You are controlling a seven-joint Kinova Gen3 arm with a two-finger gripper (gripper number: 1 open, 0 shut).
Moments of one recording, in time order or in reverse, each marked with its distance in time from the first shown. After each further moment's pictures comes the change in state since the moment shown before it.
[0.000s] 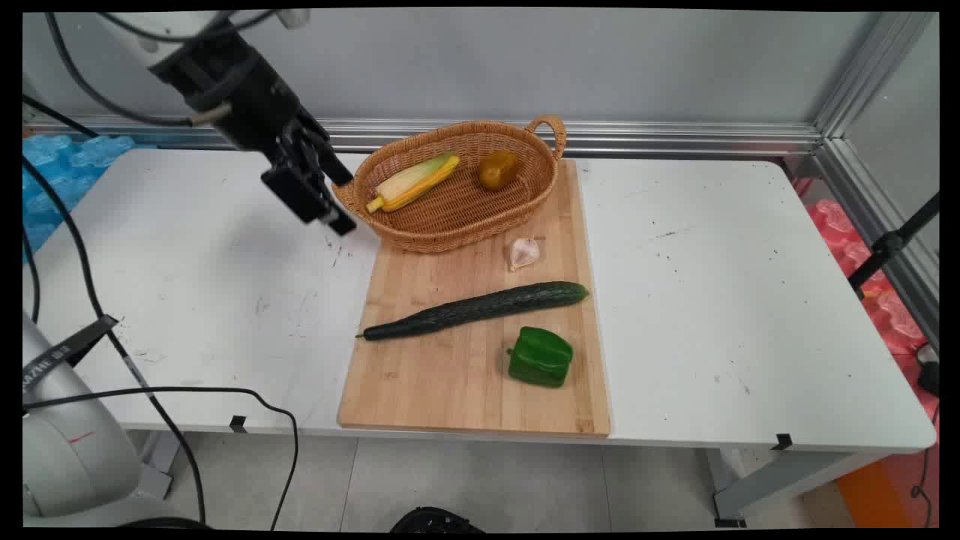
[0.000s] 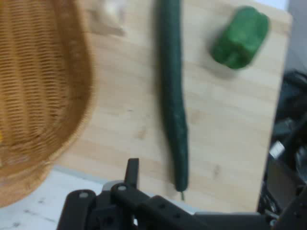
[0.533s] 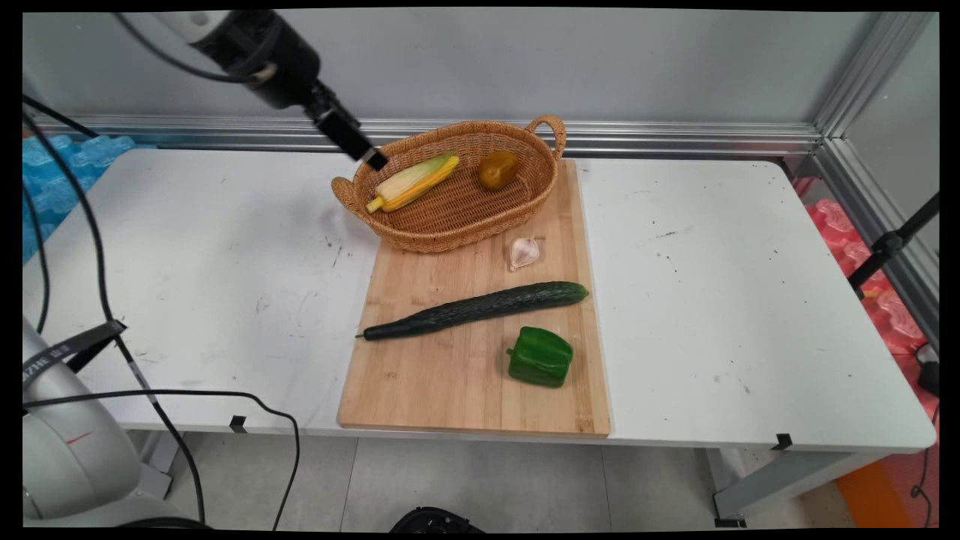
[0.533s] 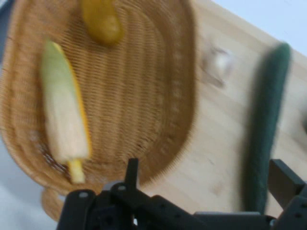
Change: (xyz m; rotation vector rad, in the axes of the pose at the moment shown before) arm 0.015 -0.039 0.008 0.190 0.107 -0.231
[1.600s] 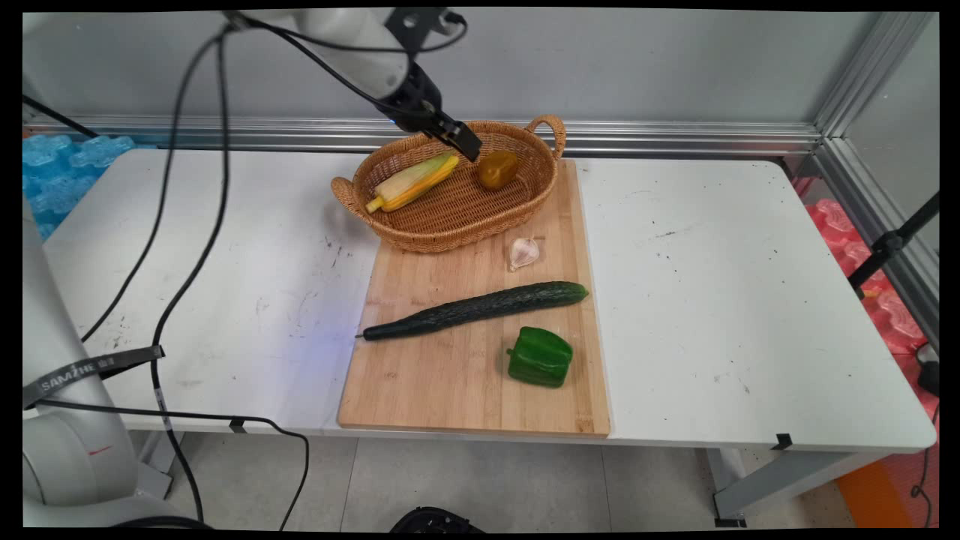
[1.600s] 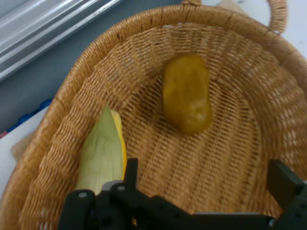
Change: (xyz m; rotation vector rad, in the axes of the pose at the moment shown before) arm 0.074 -0.018 0.170 0.216 0.066 -0.245
